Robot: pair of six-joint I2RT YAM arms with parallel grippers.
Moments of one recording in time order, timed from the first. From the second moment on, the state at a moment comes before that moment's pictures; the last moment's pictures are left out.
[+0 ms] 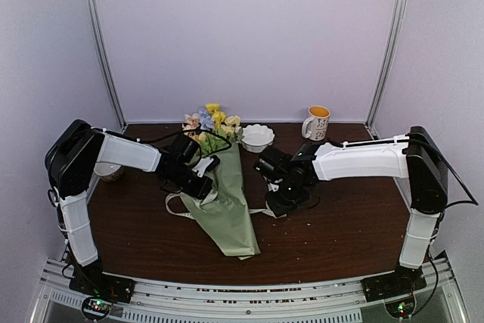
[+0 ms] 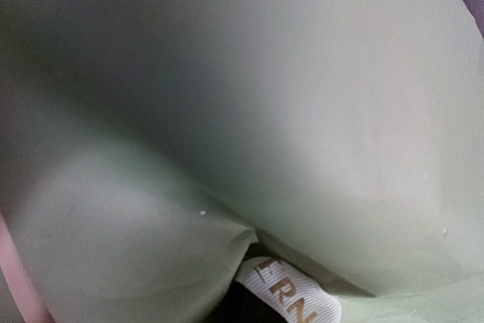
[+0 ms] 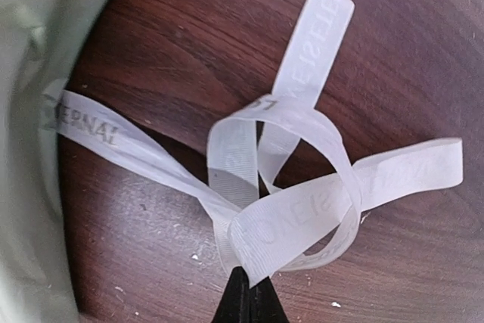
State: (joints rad) left arm -0.58 1.95 1.14 -0.26 0.36 -0.10; right arm 0.94 1.88 1.35 -0.79 0.20 0.47
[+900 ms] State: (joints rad) left arm -0.58 1.95 1.14 -0.26 0.37 -0.09; right arm 0.93 1.32 1.23 -0.27 -0.47 0.20
